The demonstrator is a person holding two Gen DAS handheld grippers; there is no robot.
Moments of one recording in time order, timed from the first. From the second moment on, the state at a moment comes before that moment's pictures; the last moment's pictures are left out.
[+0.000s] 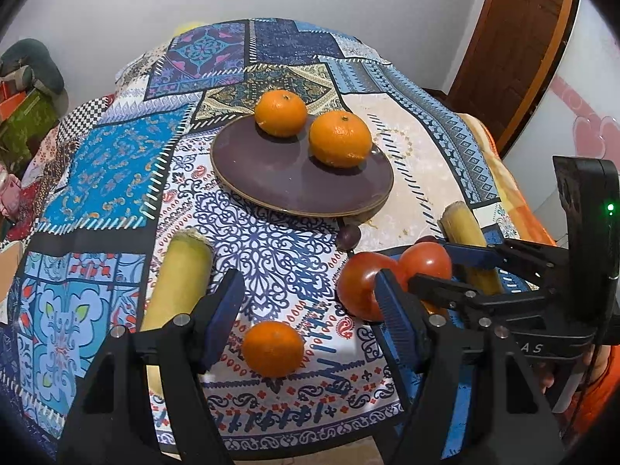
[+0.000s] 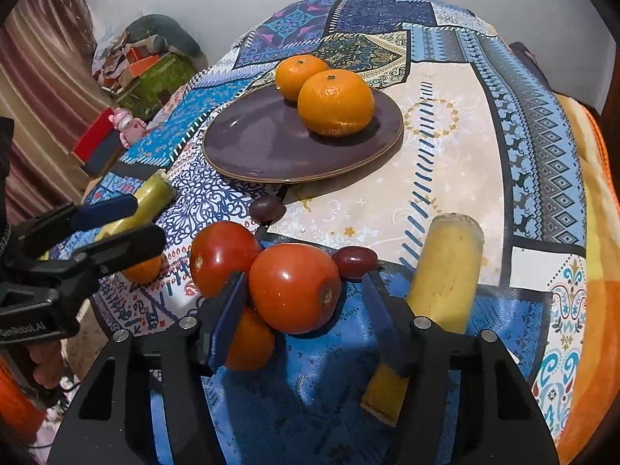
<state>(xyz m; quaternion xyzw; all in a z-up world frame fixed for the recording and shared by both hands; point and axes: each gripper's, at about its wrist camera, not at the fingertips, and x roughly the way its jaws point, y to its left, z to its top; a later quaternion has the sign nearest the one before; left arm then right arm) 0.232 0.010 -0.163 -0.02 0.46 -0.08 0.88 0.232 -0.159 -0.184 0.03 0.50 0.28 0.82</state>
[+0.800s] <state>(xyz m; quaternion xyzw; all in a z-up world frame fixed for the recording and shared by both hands) 0.261 -0.040 -0.194 -0.02 0.50 -0.13 0.86 0.229 -0.187 -0.174 0.01 0.48 0.26 0.84</state>
